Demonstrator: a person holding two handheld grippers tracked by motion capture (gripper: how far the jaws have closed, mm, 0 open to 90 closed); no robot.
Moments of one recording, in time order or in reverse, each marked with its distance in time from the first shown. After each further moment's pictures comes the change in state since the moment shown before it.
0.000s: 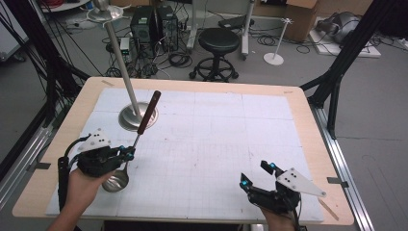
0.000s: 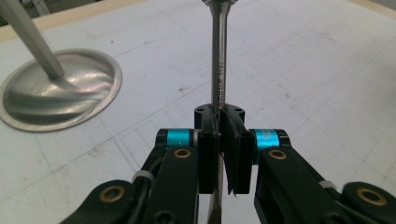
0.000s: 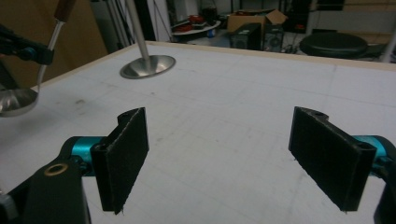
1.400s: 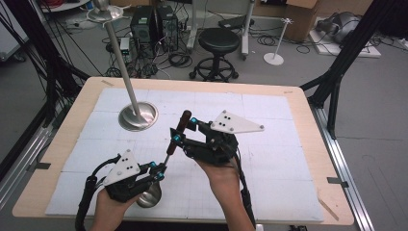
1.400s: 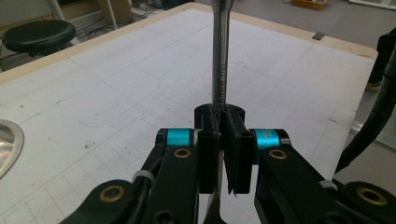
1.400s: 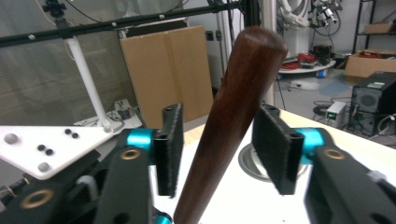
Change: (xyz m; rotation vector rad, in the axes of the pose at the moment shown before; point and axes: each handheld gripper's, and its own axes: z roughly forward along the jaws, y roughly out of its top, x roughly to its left) left arm -0.080 0.006 0.015 -0.116 -0.133 0.124; right arm 0.094 0.128 0.100 -0.108 0.441 -0.039
